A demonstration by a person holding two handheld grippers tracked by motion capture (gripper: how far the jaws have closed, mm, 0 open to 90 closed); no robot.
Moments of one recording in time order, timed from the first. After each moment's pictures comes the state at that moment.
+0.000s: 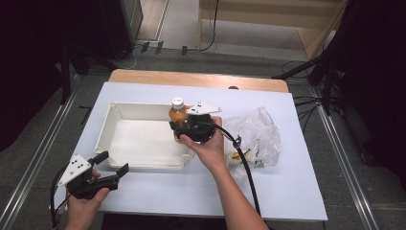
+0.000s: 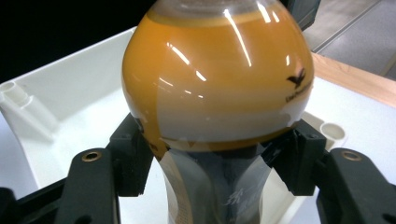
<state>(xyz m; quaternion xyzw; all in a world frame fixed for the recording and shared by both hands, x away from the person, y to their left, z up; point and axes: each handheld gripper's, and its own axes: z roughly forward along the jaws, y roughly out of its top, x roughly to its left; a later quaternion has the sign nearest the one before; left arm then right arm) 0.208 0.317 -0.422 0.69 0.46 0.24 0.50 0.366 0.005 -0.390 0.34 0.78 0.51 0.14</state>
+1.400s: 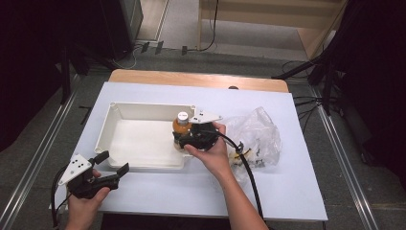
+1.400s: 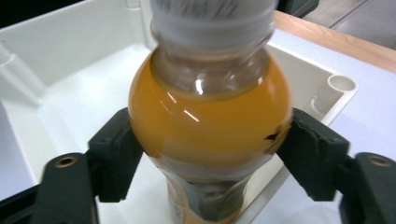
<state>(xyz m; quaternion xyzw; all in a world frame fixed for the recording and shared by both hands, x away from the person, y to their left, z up) 0.210 0.317 -0.423 0.69 0.46 0.24 0.50 0.359 -0.004 -0.415 0.33 0.80 0.49 0.14</state>
